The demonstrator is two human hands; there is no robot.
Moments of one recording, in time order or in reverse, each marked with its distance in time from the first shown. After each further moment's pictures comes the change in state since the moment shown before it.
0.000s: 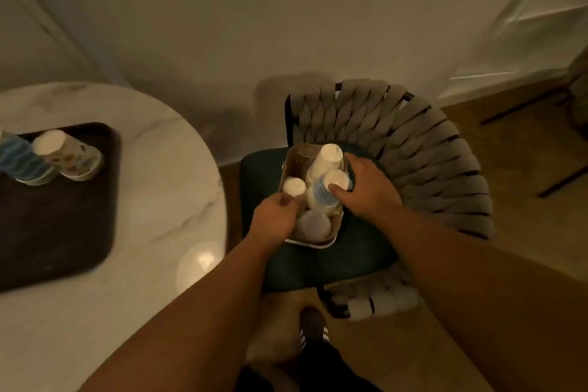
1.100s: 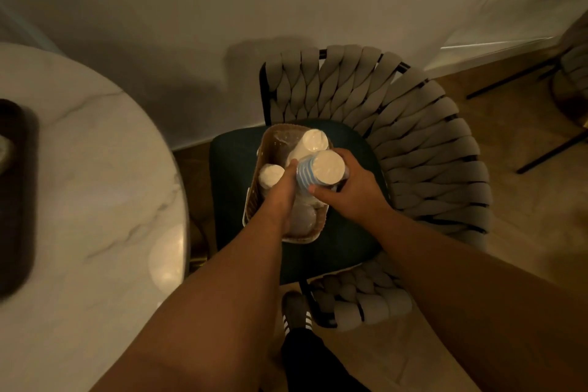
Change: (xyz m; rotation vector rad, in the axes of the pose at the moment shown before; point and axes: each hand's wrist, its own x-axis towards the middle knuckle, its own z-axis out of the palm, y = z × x) left_hand 0.100 0.005 0.074 -0.728 -0.325 -0.413; right_hand 0.013 0.026 0.032 0.466 0.068 -0.048
